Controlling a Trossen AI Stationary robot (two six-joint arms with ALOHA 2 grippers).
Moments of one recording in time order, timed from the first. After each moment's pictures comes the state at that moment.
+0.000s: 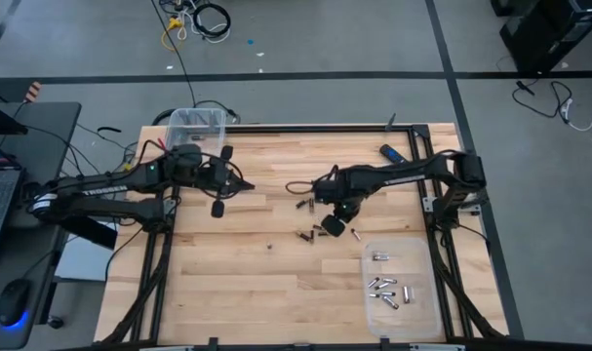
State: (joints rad) left arm 0.26 0.84 0.65 -0.11 0.28 0.29; right arm -0.05 1.77 1.26 -1.03 -0.14 0.67
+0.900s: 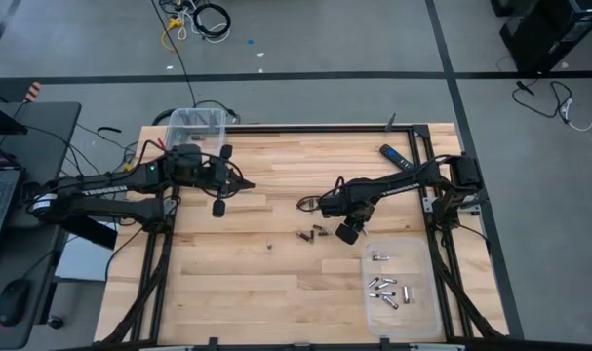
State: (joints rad) left arm 0.26 0.84 0.65 -0.10 0.25 0.27; right arm 0.00 1.80 1.13 -1.09 -0.02 0.66
